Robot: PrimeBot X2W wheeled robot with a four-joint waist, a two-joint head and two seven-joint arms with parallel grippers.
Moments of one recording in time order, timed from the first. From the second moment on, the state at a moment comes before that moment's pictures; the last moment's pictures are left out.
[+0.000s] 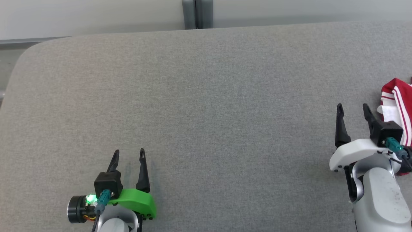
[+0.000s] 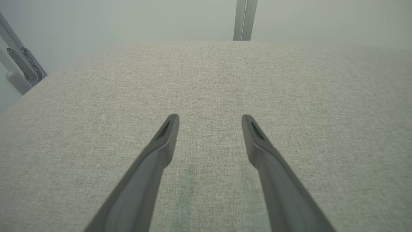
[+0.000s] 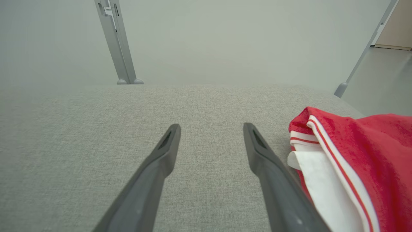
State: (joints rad) left arm -0.17 0.05 -0.22 0.43 -0.21 0.11 -0.26; right arm -0.37 -0.05 -0.24 0.51 -0.07 0.13 -0.26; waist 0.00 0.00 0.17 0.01
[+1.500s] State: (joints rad) left arm -0.03 0.05 -0.16 0.43 -0.22 0.05 -0.25; right arm -0.15 -0.04 -0.02 0.53 0.16 0.13 -0.25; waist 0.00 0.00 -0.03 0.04
